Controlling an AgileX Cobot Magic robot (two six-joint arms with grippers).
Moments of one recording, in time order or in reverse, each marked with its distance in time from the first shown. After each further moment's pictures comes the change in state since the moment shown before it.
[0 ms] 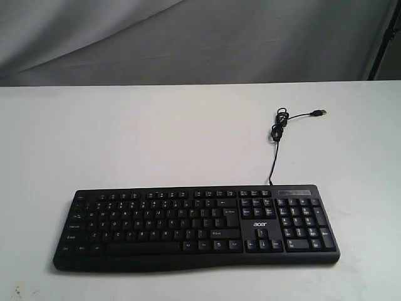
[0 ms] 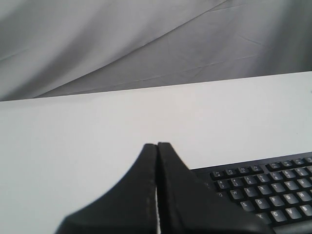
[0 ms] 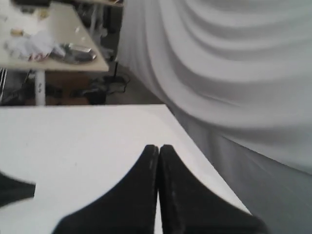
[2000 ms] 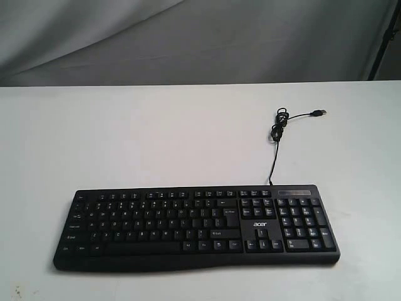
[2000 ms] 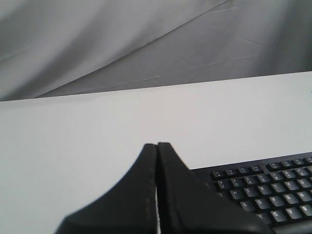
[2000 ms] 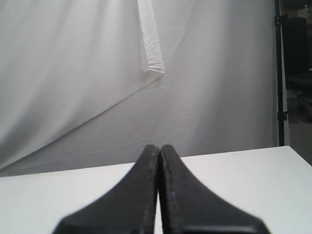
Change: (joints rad) left arm 0.000 0.000 0.000 0.000 0.000 0.000; right arm -0.643 -1.270 1.349 -0.649 -0.518 0.984
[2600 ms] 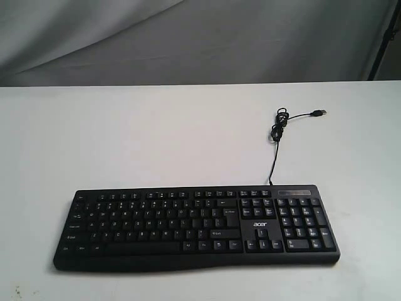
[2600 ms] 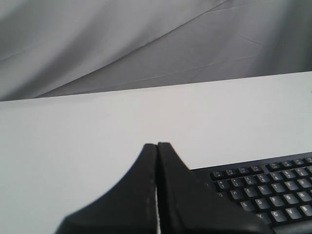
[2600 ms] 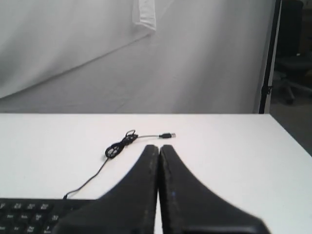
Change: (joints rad) left arm 0.000 0.000 0.000 0.000 0.000 0.000; right arm 0.000 -0.039 0.110 -0.139 0.072 0.000
